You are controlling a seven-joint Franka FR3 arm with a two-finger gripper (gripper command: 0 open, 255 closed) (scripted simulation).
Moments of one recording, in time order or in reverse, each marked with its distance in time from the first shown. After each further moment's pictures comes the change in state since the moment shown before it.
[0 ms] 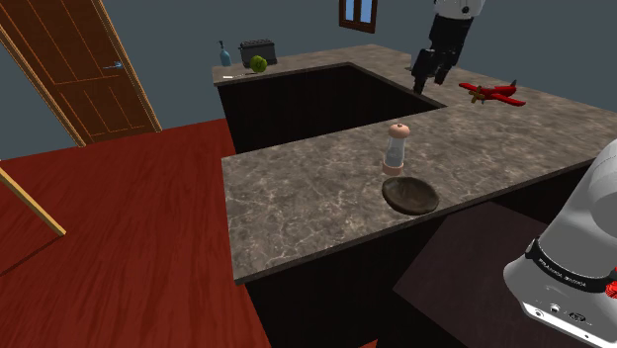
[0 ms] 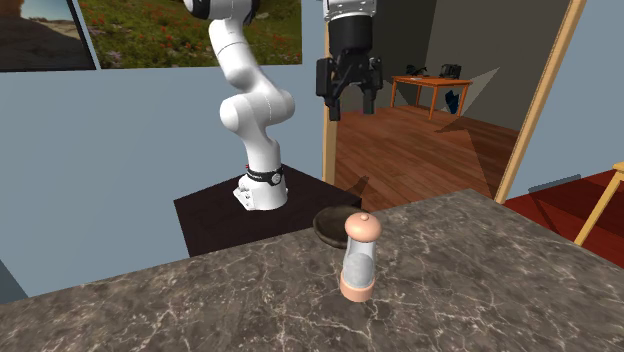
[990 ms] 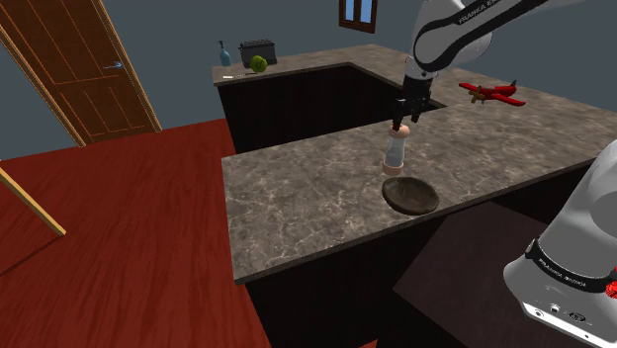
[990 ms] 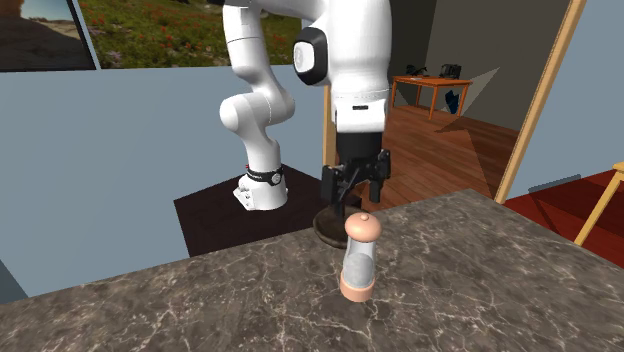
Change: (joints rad) arm -0.009 0.410 -0.131 -0.021 0.049 0.368 -0.121
